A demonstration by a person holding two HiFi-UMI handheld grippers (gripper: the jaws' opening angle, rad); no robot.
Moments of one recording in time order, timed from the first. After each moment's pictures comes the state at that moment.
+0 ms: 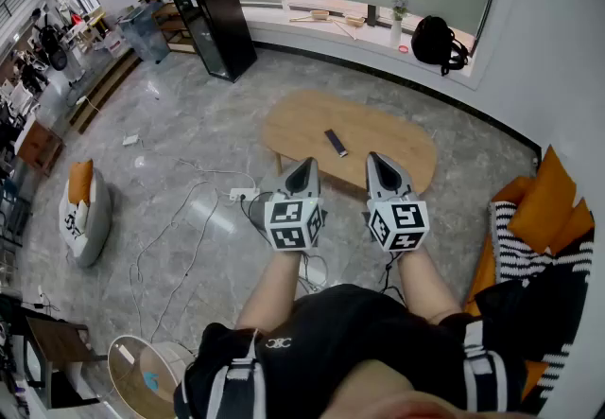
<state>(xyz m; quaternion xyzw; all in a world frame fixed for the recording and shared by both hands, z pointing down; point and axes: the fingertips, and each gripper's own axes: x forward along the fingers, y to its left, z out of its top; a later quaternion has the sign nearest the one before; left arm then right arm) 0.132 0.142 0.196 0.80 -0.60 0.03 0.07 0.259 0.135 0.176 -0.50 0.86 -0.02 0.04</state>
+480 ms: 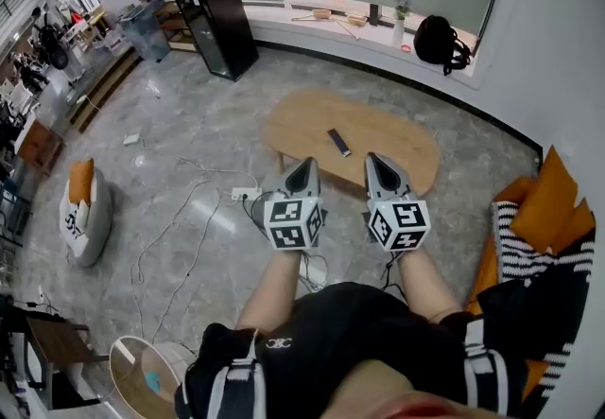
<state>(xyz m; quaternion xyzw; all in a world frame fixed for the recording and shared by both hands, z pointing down) 0.113 0.139 0.198 0.80 -0.60 0.03 0.08 0.237 0.134 0.179 -0.49 0.87 -0.04 0.05</state>
